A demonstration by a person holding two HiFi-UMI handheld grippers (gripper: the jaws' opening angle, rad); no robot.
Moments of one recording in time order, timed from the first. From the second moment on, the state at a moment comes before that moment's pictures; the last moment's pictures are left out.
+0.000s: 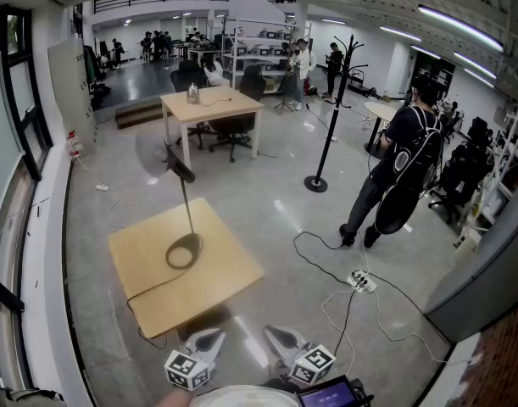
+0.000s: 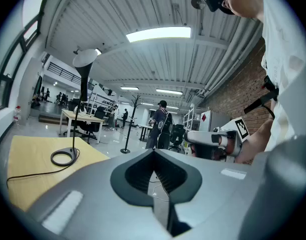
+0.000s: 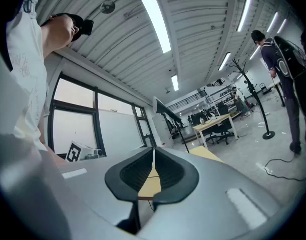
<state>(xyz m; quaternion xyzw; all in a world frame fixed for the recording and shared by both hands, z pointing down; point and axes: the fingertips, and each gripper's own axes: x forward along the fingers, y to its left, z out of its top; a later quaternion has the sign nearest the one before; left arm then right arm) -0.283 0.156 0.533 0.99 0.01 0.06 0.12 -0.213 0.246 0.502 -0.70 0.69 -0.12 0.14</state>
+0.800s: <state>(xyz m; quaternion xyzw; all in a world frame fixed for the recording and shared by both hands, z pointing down) -0.276 0.150 0.529 0.99 0.00 0.06 0.12 -0.208 0.238 0.511 -0.69 0.70 -0.12 0.11</state>
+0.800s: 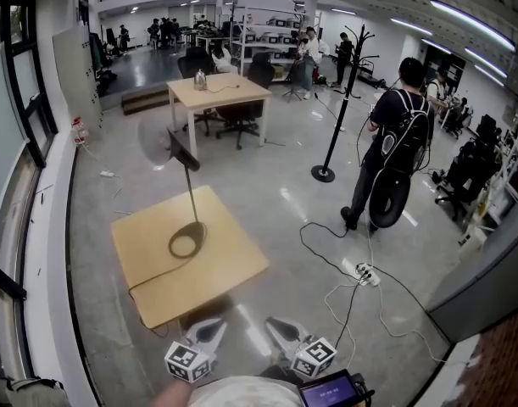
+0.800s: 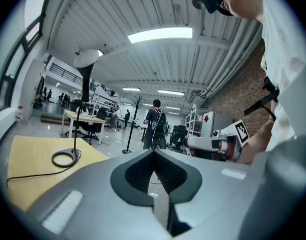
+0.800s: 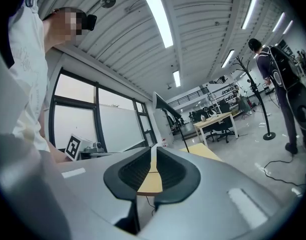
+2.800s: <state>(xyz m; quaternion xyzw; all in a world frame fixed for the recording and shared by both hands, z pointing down) -0.025 0.094 0.515 0.98 -0.16 0.07 0.13 0.064 0.161 0.523 -0.59 0.79 -0.15 0.07</state>
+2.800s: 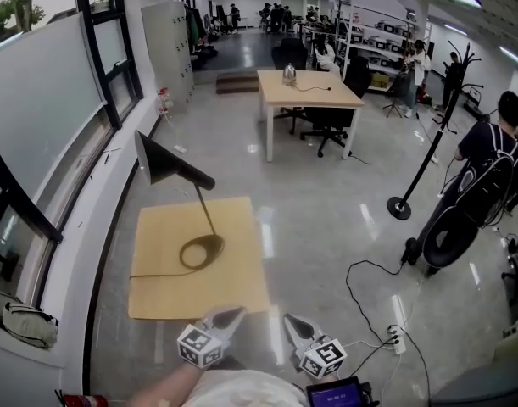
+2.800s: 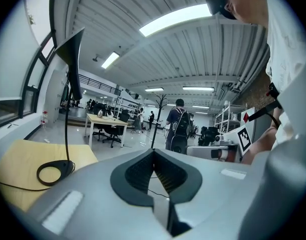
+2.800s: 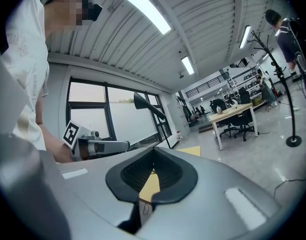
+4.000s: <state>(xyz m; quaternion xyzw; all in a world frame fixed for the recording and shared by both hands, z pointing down) 0.021 -0.029 0.515 0.97 -0.18 0.04 0.13 0.095 0.043 0.541 -0.57 0.80 -0.18 0.02</state>
